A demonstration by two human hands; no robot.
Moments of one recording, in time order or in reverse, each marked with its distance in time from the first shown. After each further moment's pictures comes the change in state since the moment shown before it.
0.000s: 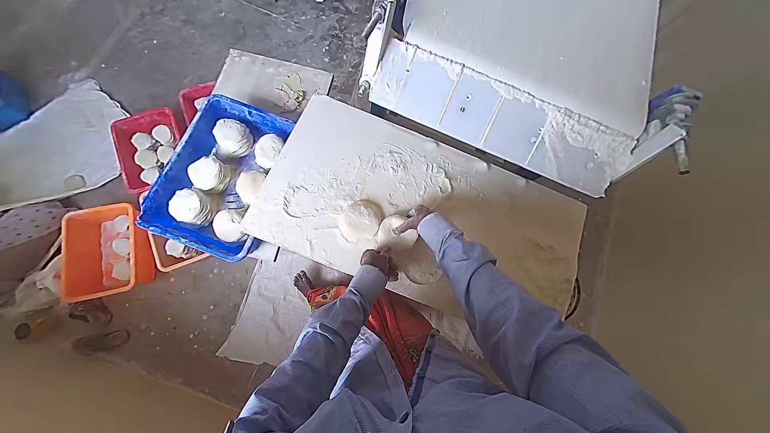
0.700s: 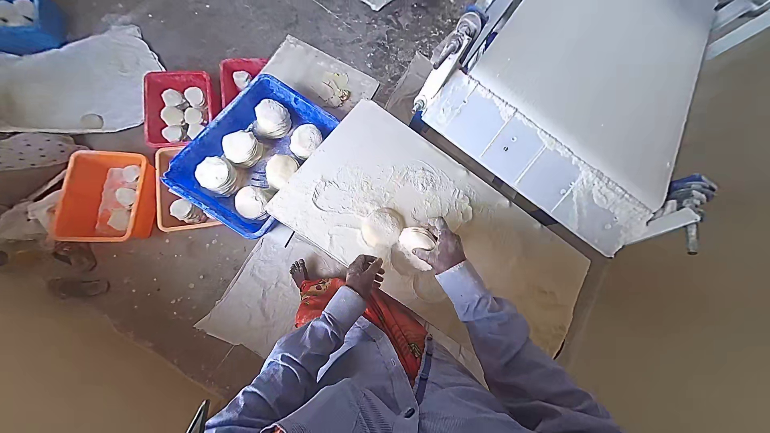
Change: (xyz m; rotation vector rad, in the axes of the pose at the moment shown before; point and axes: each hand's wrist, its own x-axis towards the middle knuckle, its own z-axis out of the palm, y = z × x) left_hand -0.034 -0.027 -0.076 -0.151 -0.034 0.357; right_hand -0.093 -0.017 0.018 0.143 0.450 -0.391
